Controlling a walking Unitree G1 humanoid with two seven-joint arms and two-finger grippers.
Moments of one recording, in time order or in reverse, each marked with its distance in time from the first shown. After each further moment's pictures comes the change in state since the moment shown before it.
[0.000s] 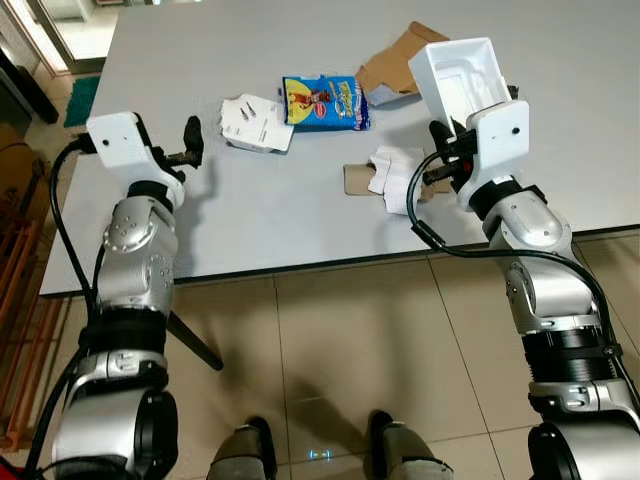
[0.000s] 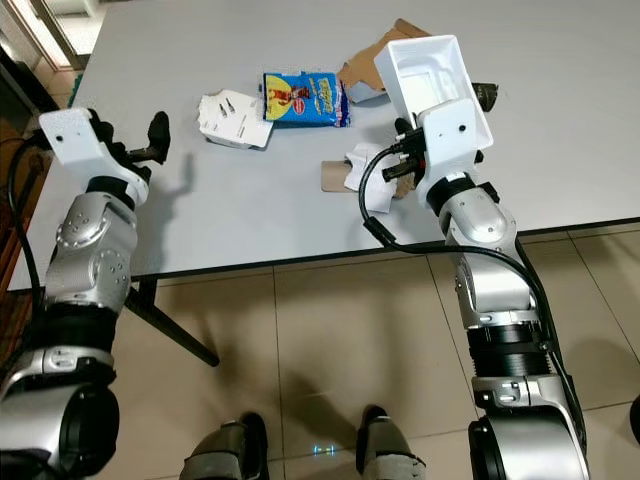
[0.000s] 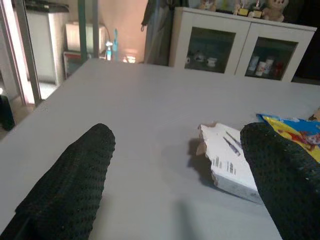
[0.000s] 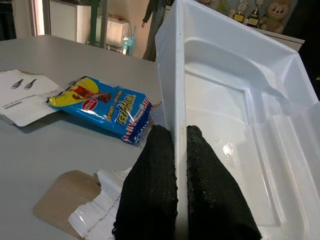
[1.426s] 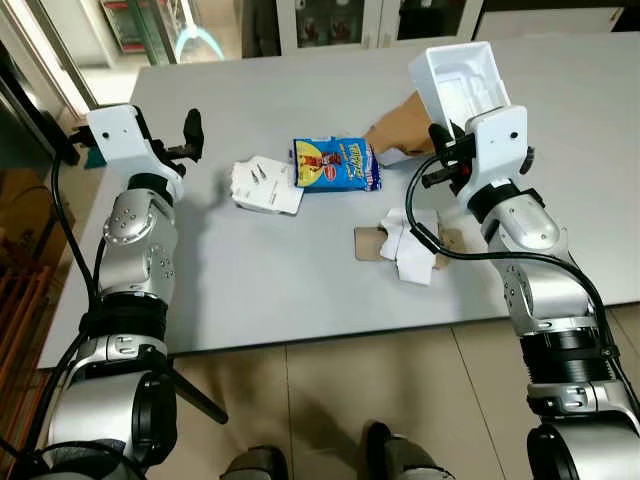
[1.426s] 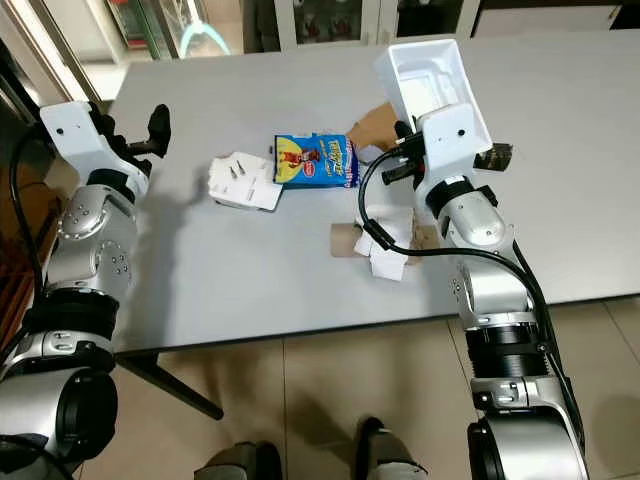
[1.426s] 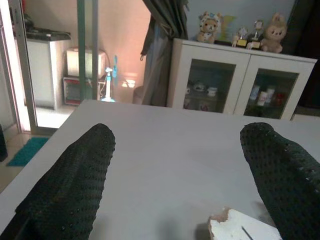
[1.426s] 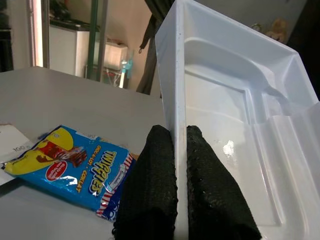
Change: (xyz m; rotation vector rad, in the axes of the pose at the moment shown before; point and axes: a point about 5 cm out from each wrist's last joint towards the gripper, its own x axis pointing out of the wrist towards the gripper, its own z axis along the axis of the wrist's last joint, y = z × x) left arm 0.007 0.001 -0.002 -0.019 -0.002 -0.009; right arm 0.000 0.001 -0.004 0.003 -0.002 -0.003
